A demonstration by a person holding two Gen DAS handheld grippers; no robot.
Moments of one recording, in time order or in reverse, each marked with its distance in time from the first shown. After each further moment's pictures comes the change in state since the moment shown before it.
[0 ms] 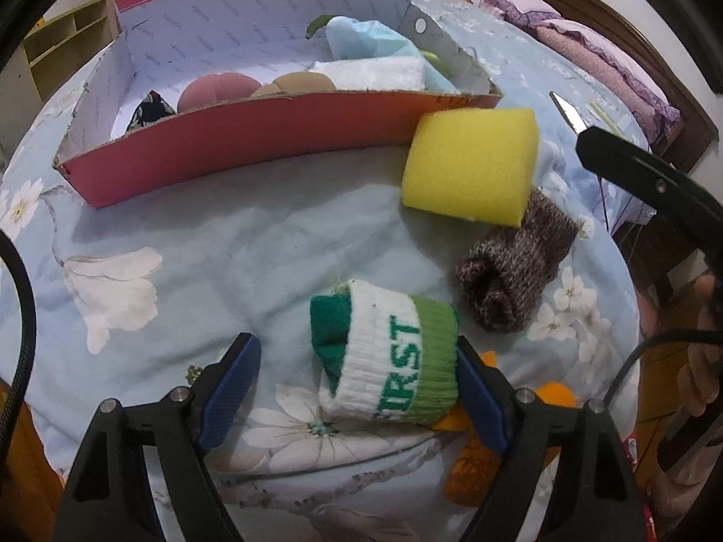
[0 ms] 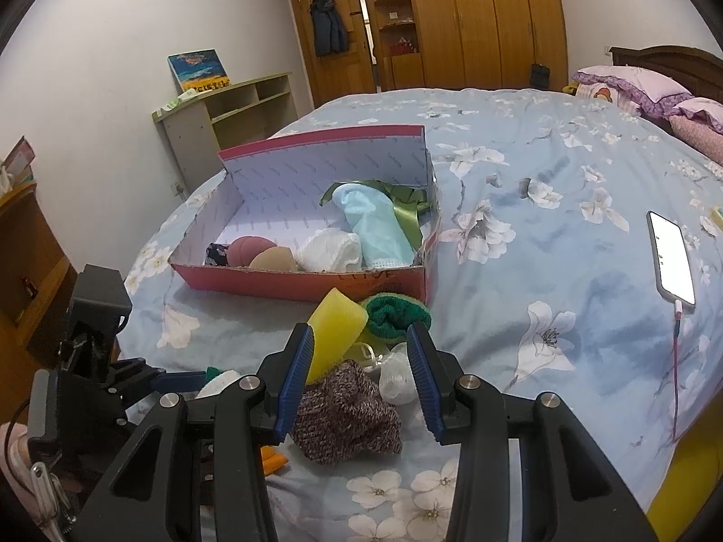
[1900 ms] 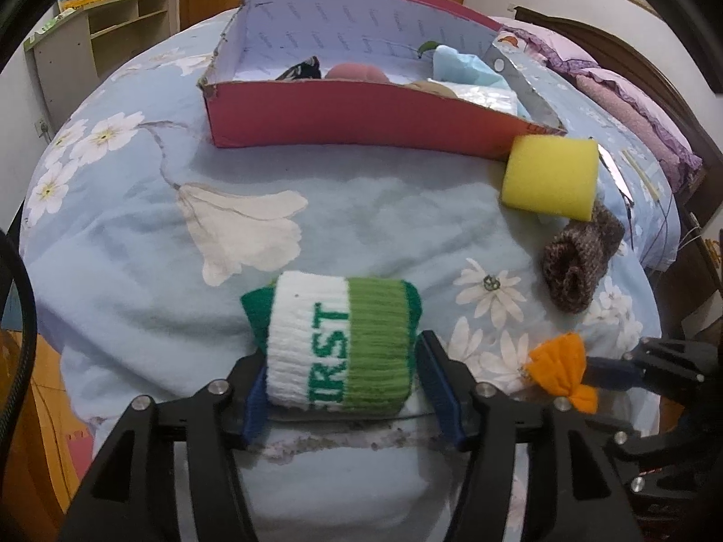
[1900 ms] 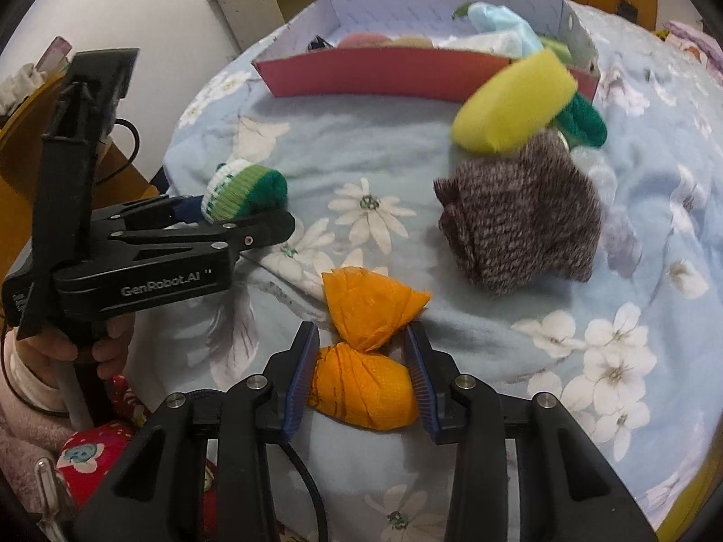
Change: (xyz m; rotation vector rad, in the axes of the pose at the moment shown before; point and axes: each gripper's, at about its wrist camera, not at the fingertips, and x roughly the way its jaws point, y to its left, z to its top) left arm -0.023 0.058 -0.047 -0.131 -0.114 0.057; right arm 0.043 0.070 -0.084 -0.119 0.405 0.170
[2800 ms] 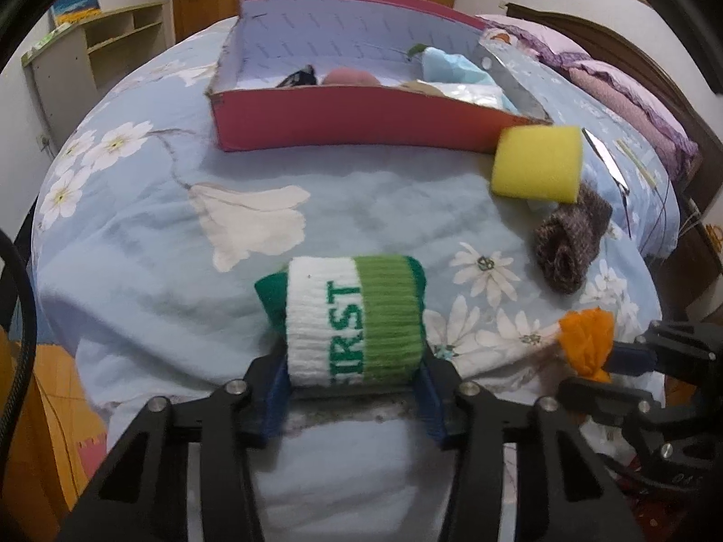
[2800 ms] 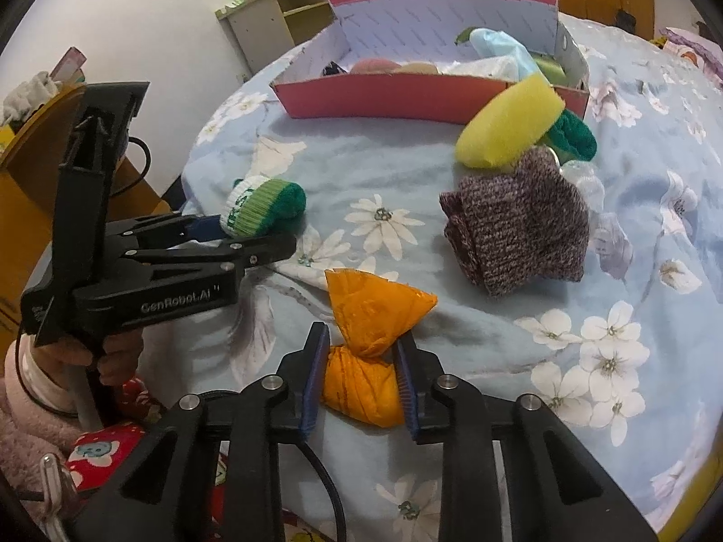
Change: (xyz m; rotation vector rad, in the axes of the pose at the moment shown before) left arm -0.008 -0.004 -0.006 0.023 -0.014 0.008; right arm -0.025 0.003 -0.009 -0.014 -0.090 0.027
